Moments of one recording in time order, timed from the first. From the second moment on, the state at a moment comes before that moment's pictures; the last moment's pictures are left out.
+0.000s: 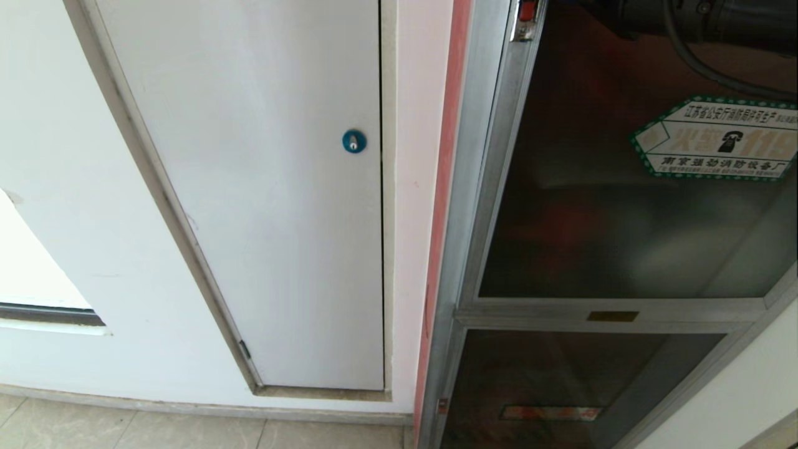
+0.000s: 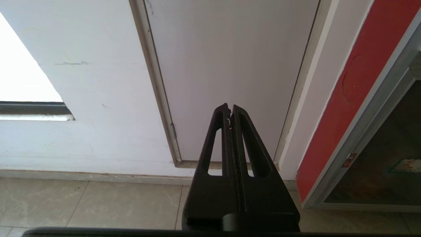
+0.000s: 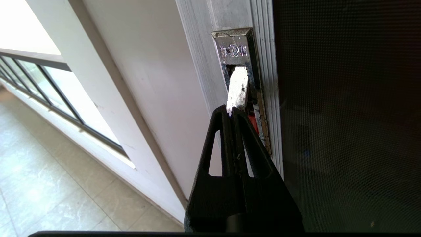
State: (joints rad) left arm 0.01 0.00 0.00 -0.04 -0.01 0.01; right arm 0.37 1.75 -1.95 0.03 0.18 0.22
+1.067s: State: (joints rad) left arm 0.01 0.00 0.00 -0.04 -0.01 0.01; right arm 0.34 1.79 -1.96 0.03 0.18 0.22
